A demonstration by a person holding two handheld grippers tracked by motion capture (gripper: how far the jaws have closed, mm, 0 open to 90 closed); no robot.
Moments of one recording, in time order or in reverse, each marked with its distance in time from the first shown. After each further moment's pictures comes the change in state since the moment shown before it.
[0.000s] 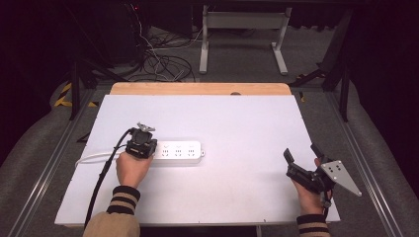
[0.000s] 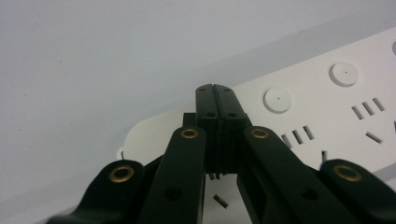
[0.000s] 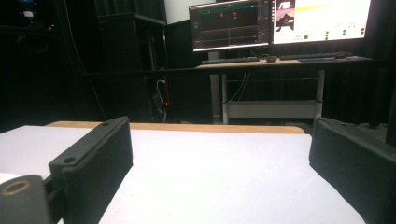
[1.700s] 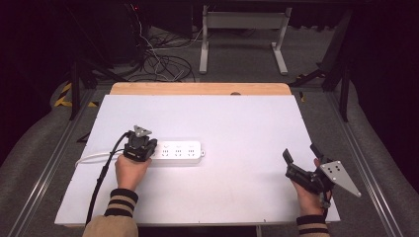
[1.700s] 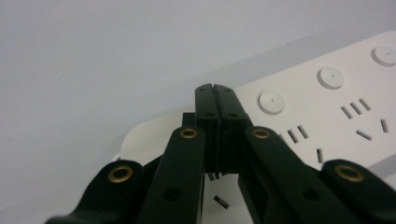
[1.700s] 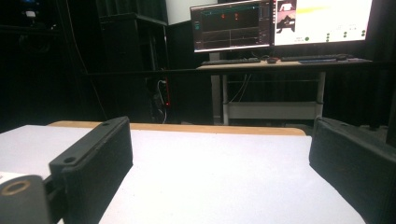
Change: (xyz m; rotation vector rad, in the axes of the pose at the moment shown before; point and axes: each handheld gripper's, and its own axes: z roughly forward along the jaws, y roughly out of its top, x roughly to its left) left arm 0.006 -0.012 -0.001 -0.104 -0.047 -0.011; right arm 0.003 0.001 0.000 -0.003 0.004 -0.012
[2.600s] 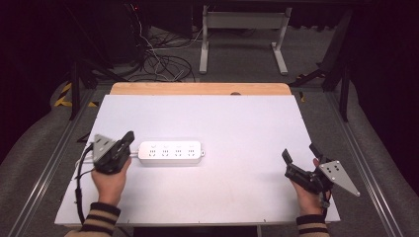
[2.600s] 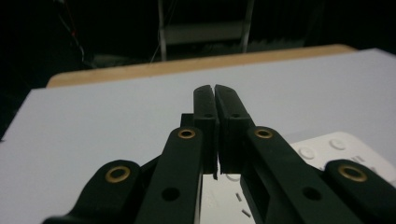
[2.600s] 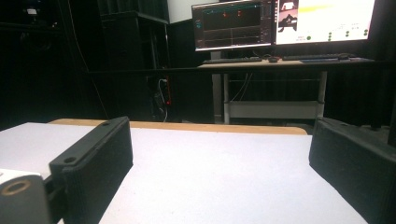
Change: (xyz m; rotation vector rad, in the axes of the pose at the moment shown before) left arm 0.023 -0.048 -0.089 -0.543 0.060 -0.077; right arm 0.000 -0.001 0.001 0.006 0.008 -0.002
